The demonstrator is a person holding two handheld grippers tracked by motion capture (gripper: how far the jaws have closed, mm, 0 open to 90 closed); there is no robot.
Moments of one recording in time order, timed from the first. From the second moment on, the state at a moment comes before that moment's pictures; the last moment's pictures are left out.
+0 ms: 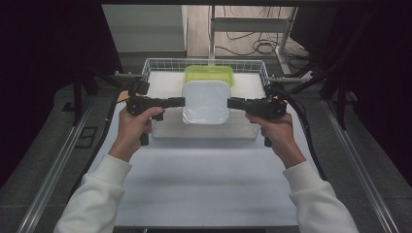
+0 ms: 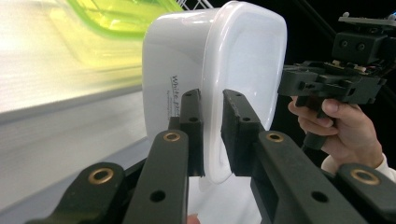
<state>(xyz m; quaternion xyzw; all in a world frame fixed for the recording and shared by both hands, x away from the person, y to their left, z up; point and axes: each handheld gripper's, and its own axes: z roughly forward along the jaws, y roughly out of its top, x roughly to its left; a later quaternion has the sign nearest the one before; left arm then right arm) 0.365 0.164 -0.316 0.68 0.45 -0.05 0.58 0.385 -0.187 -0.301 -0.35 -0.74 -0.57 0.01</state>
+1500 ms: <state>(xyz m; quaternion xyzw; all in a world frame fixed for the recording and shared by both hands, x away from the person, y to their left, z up) 0.426 0.164 -0.262 0.67 0.46 -0.03 0.58 0.446 -0.184 -0.253 -0.36 -0.73 -0.59 0.01</state>
